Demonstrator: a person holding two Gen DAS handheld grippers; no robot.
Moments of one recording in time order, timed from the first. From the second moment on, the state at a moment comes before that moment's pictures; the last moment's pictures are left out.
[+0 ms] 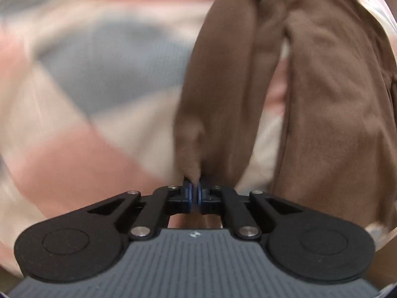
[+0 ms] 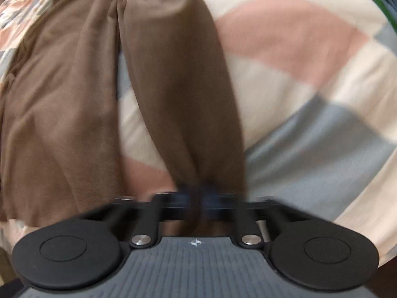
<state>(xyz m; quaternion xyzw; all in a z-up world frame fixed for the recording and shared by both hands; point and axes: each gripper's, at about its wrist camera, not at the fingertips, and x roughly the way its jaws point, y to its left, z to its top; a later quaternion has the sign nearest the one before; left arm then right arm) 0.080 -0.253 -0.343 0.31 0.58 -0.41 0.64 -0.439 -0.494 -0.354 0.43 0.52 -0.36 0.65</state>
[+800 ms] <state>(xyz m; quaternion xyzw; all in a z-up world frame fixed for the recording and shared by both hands) 0.097 -0.189 -0.318 0.20 0.64 -0.44 0.59 -0.458 -0.397 -0.295 0.53 0.35 -0.42 0.65</state>
